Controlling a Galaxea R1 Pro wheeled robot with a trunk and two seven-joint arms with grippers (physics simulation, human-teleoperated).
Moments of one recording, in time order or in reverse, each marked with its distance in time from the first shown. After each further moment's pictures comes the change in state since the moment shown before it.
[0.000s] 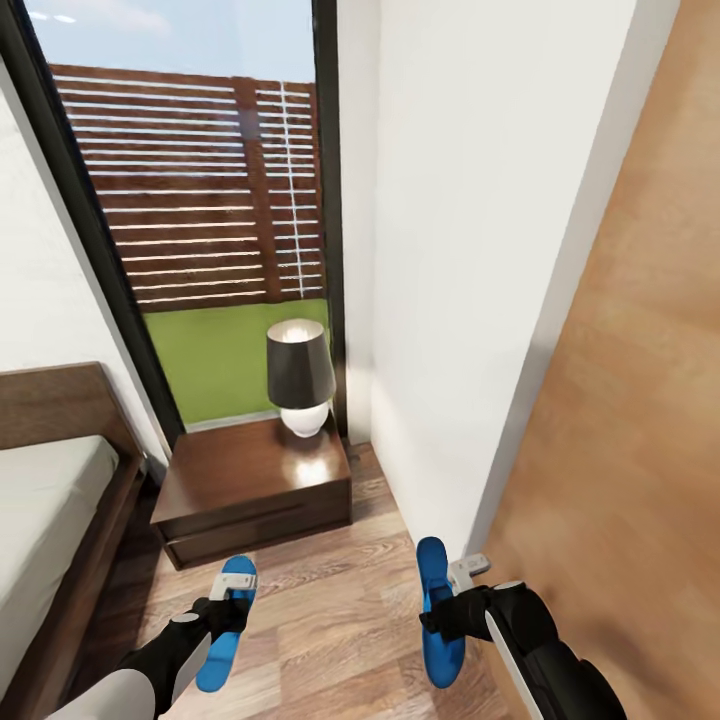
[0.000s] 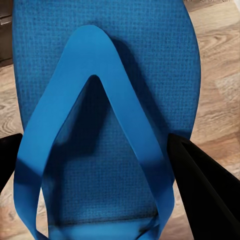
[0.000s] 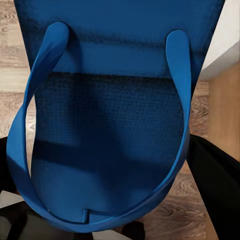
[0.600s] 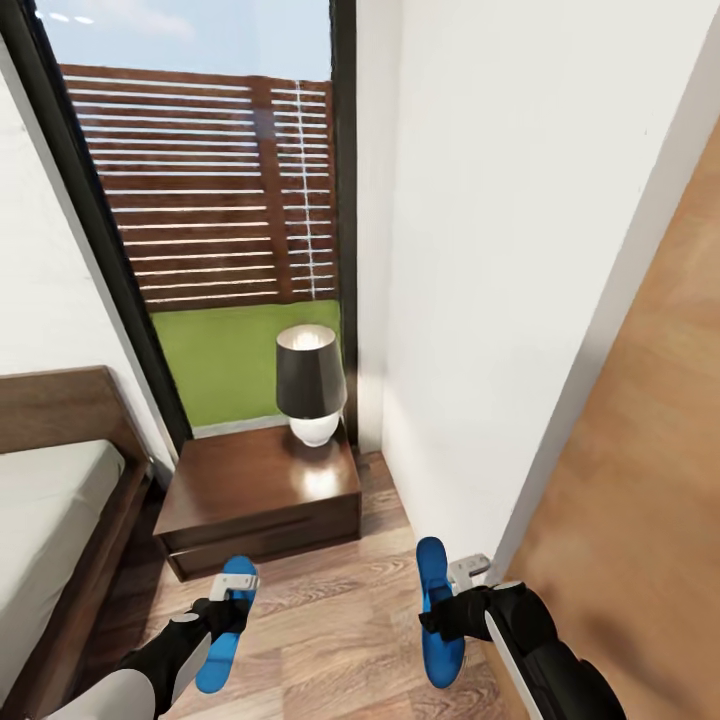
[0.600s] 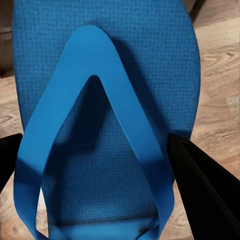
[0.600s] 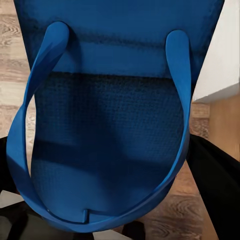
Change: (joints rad) left arm 0.000 0.000 0.000 0.000 0.000 0.004 0.000; right arm 0.000 0.001 0.001 0.000 0.000 0.000 0.001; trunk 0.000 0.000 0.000
